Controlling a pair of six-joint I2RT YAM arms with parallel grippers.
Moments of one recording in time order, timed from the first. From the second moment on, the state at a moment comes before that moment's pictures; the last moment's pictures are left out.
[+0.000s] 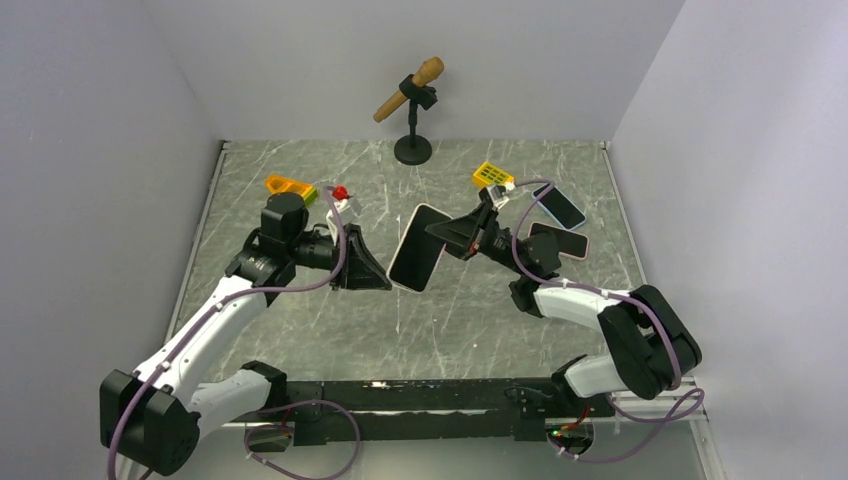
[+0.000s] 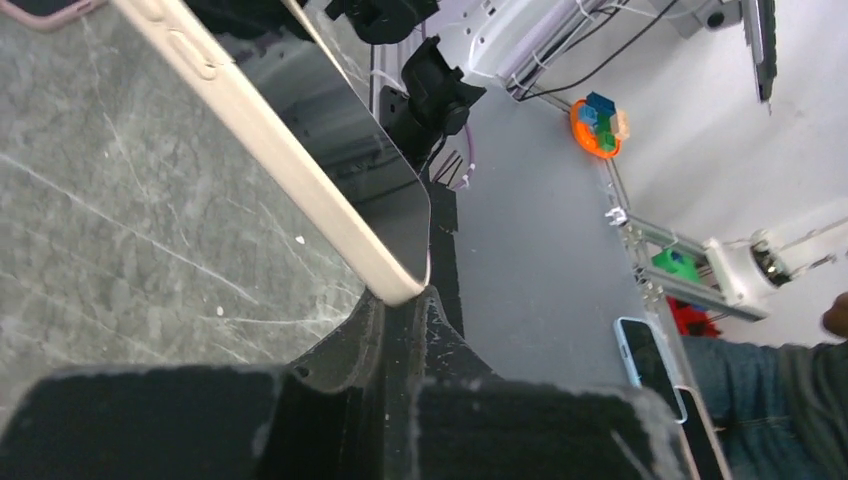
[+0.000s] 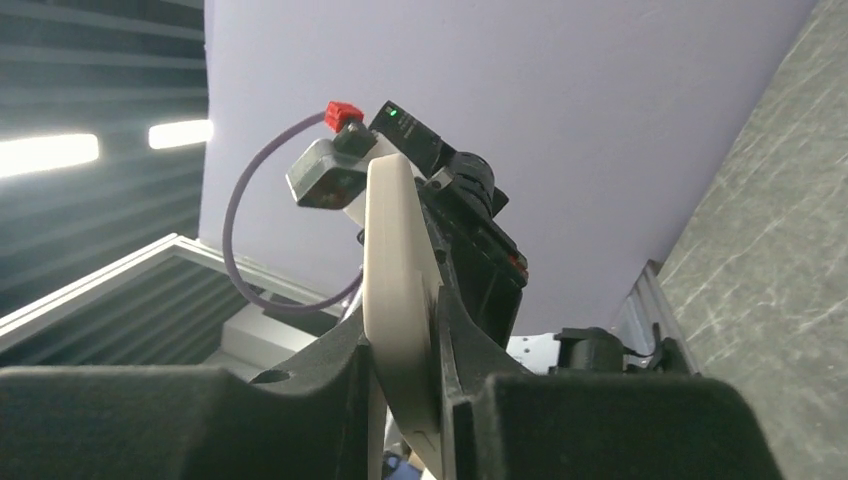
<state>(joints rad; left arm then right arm) -0.39 1.06 0.83 -0.12 1.26 -0.21 0.54 1.38 0.50 1.32 -0.62 1.67</state>
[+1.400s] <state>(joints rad) -0.51 0.59 0.63 0.19 0.86 -1.08 0.51 1.30 0.57 1.13 -0.66 1.58</state>
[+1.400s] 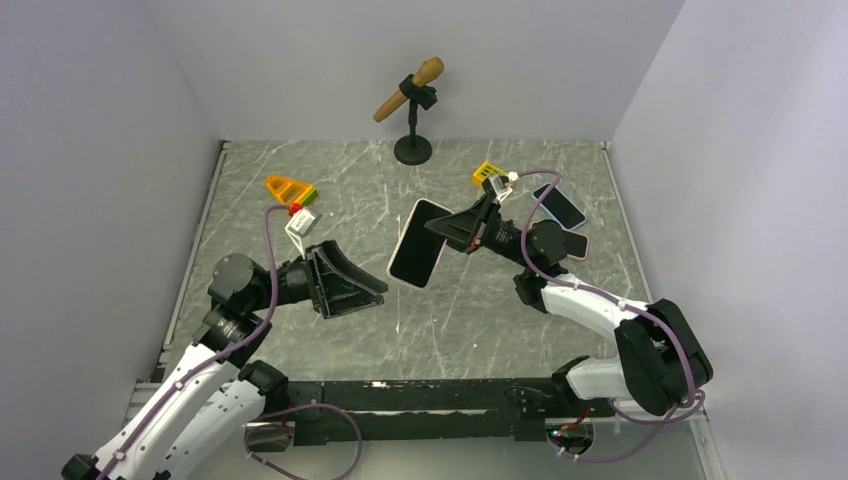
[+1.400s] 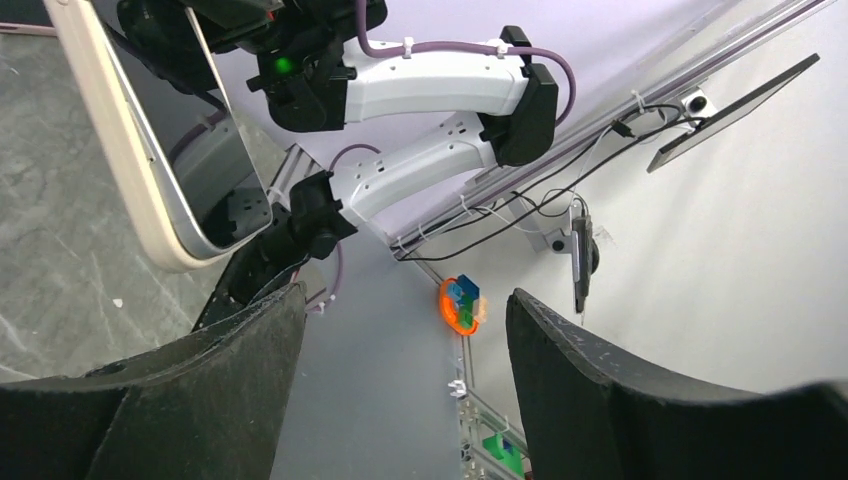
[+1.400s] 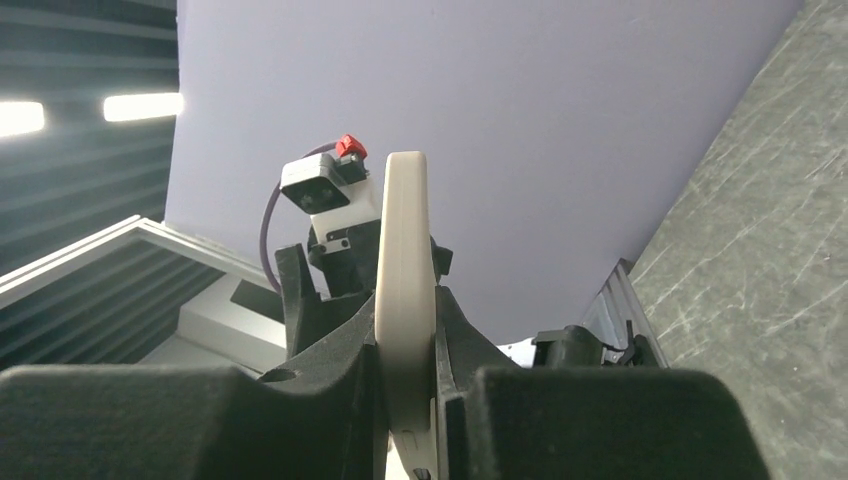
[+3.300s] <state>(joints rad) -0.58 0.89 0.72 0.21 0.73 -1.08 0.71 1.19 0.76 0.64 -0.66 1.11</state>
